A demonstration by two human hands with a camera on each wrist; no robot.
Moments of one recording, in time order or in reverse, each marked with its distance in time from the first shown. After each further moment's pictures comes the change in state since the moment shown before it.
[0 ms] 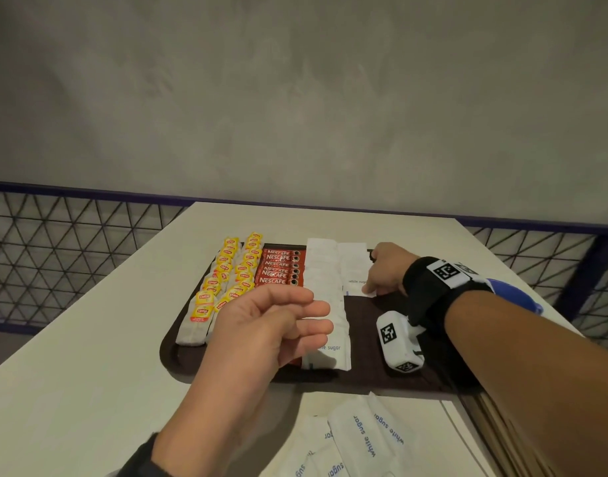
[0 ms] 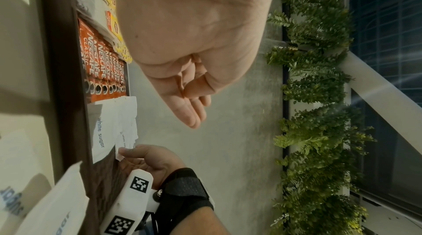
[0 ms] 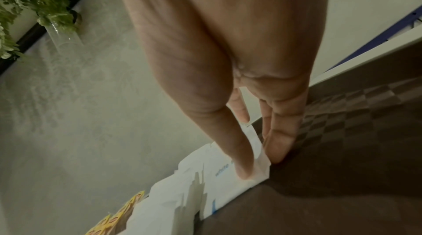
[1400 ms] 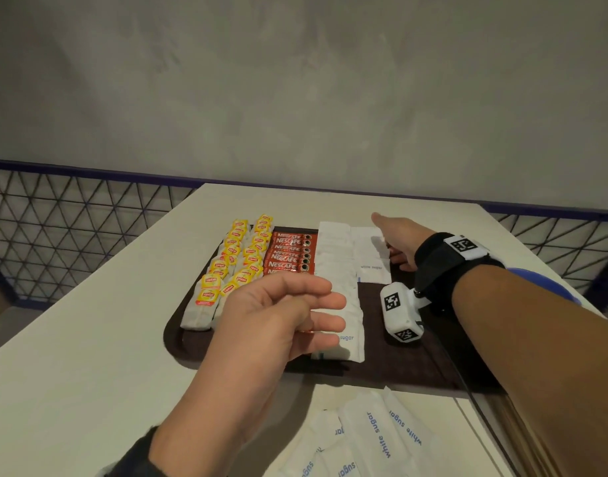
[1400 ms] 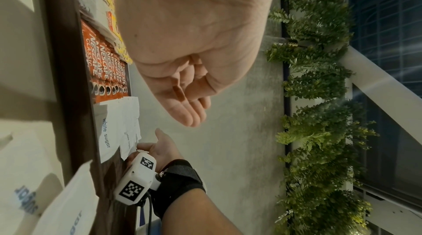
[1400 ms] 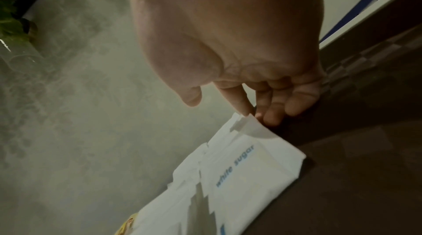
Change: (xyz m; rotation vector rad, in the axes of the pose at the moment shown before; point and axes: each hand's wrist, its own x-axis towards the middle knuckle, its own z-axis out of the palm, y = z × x) left_hand 0.001 -0.006 0.002 0.097 -0.003 0.018; right_hand 0.036 -0.003 -0.001 0.388 0.024 0.122
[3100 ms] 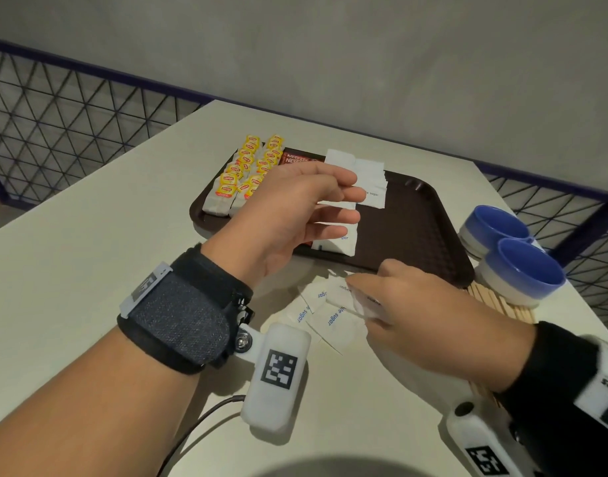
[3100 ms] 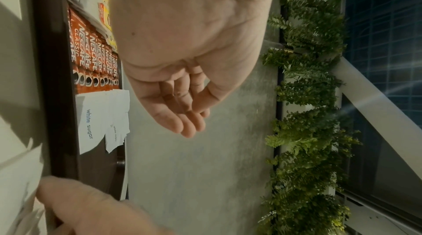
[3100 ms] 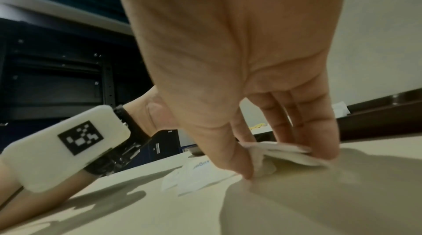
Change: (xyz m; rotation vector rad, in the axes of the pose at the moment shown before) left_hand -0.015 0.005 -0.005 0.040 -0.168 0.001; right_hand -0.276 0.081 0.000 -1.094 -0.283 -0.620
